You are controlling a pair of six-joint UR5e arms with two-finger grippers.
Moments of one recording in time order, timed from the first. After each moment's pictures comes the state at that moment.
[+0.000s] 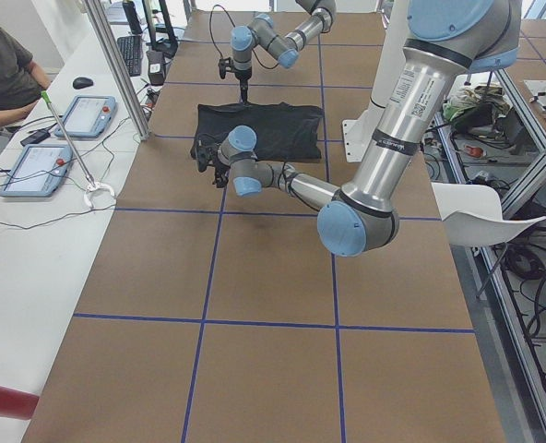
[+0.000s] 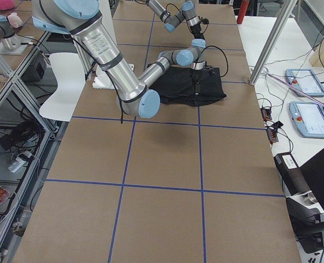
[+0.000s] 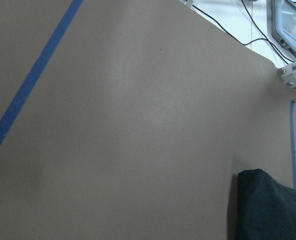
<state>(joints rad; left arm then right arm) -0.81 -1.98 -1.40 -2.57 -1.82 -1.53 0.71 -0.79 1.43 -1.78 1.84 0.85</state>
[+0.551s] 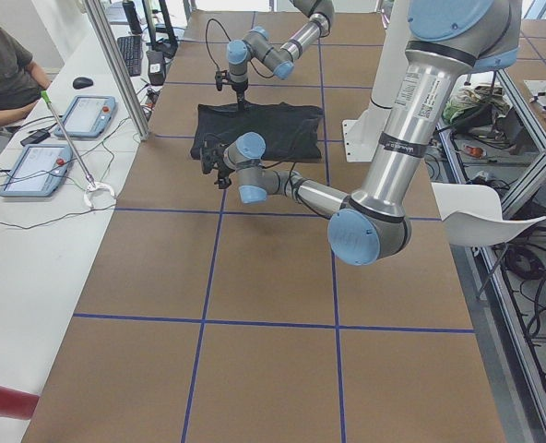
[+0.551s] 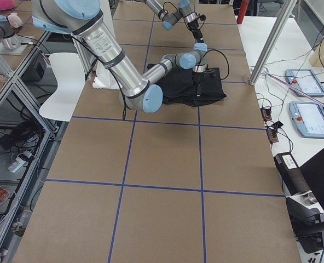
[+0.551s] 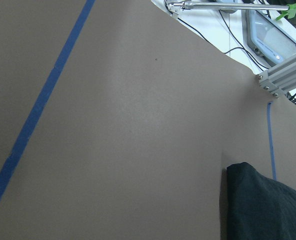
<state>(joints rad) -0.81 -1.92 -1.46 -2.65 -1.78 -1.52 0.70 -0.74 1.26 -1.66 1.84 0.85</state>
